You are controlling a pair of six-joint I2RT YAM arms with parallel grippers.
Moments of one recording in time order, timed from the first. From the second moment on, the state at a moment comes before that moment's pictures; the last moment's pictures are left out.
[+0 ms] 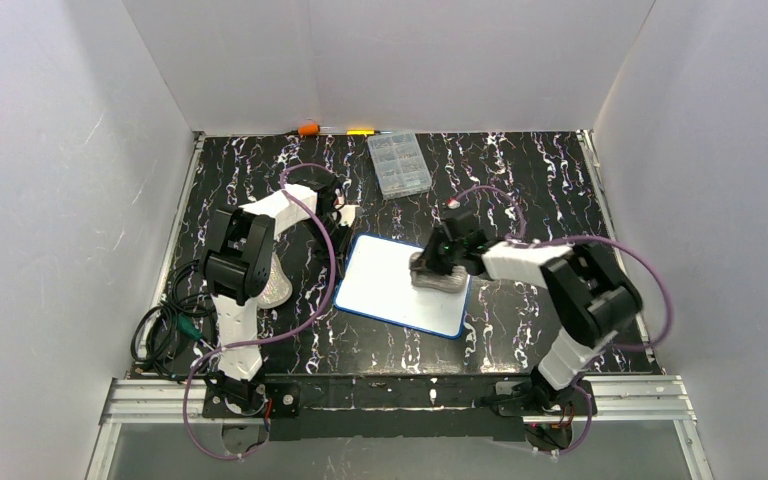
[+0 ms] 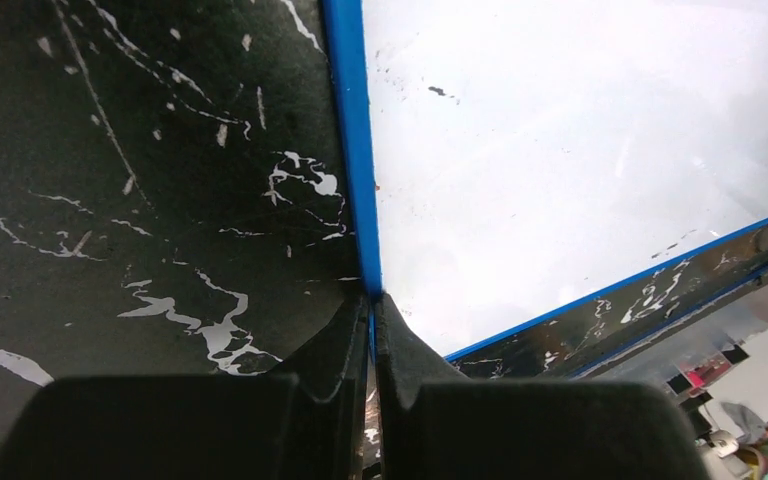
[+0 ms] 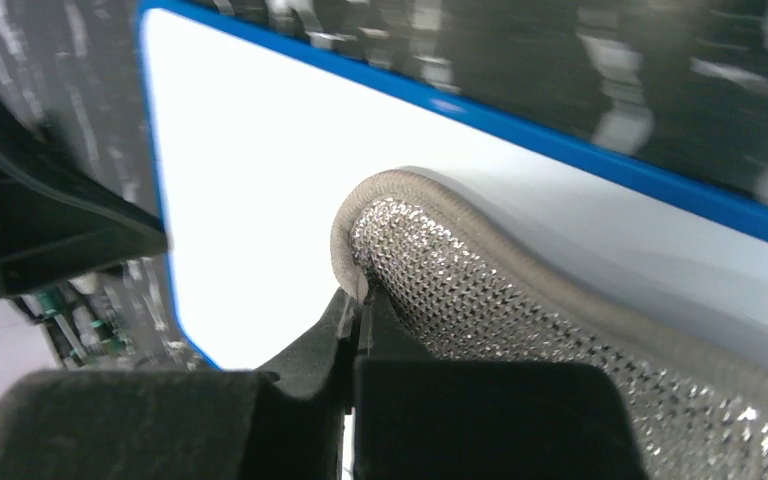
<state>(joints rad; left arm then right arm) -0.37 2.03 1.41 -0.94 0.36 -0.01 0.59 1.67 0.79 0.06 -0.22 0.85</state>
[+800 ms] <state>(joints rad) -0.34 2.10 1.52 -0.92 0.42 -0.07 0.61 1.61 0.70 0.08 -0.28 0.80</state>
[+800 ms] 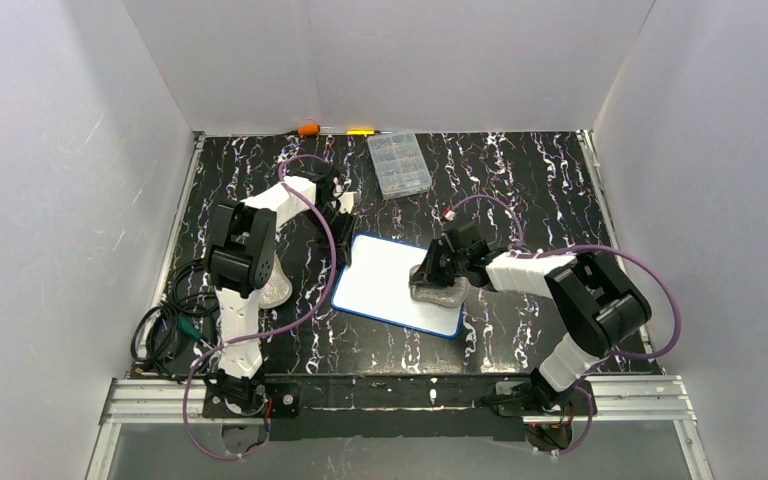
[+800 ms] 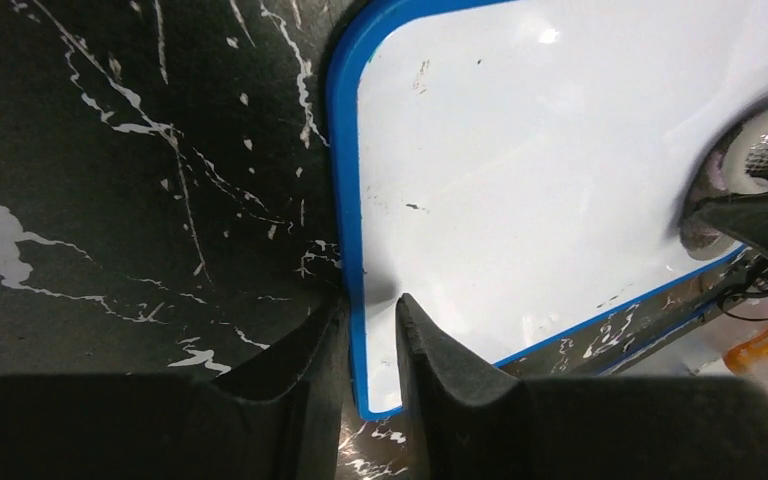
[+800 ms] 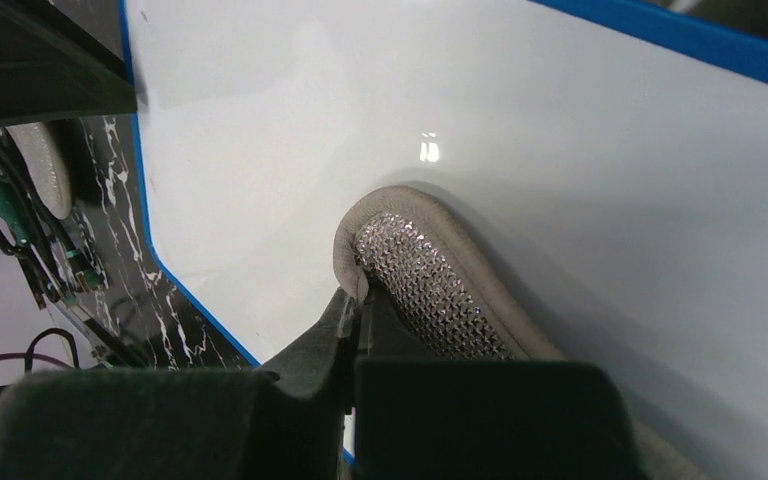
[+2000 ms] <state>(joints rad) -0.35 2.09 1.51 -0.92 0.36 -0.05 0.55 1.68 0.75 0.11 -0.32 0.79</state>
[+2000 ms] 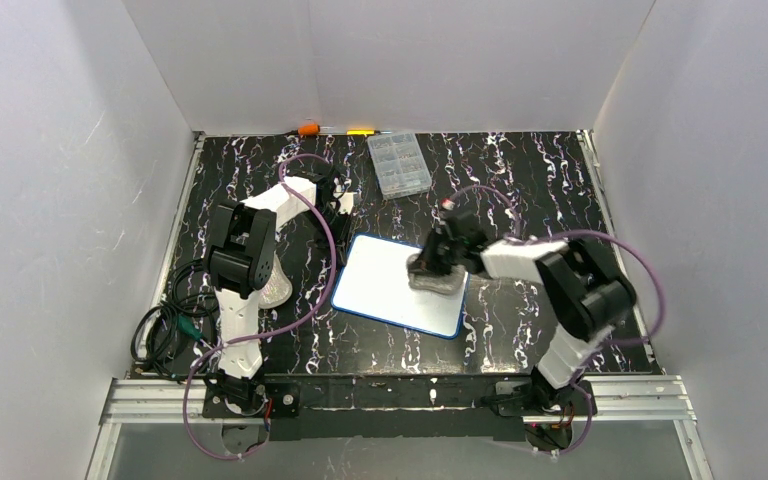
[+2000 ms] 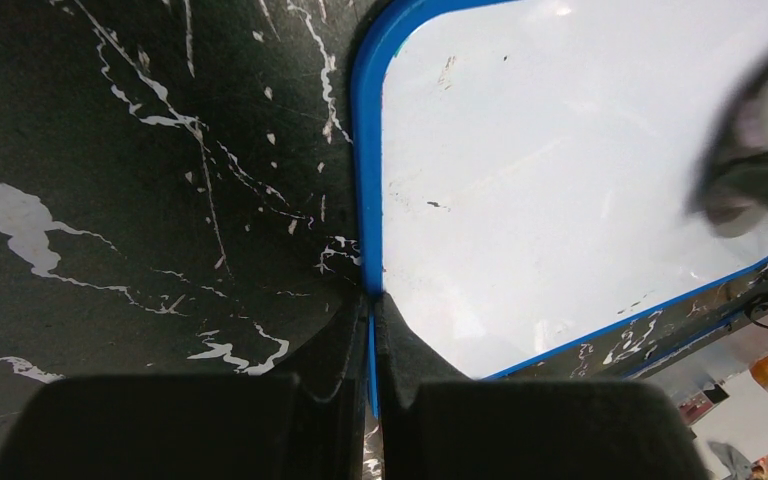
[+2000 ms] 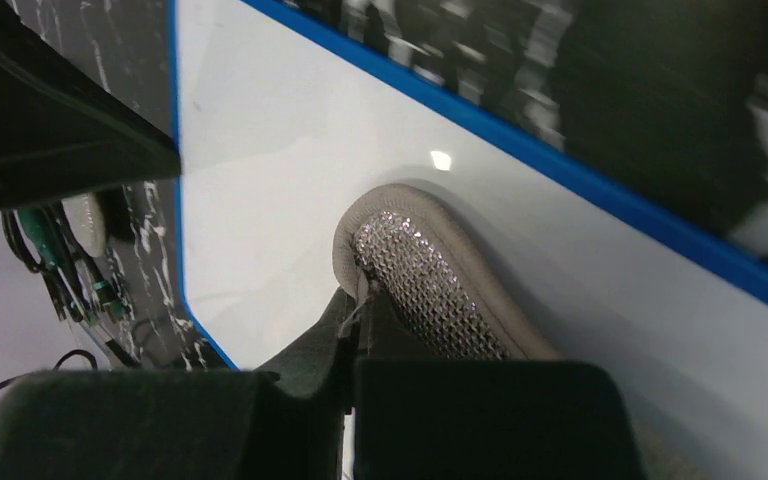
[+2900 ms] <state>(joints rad) -0.35 2.09 1.51 -0.92 0.35 -0.04 0.30 1.52 0.63 -0.01 -0.36 0.67</state>
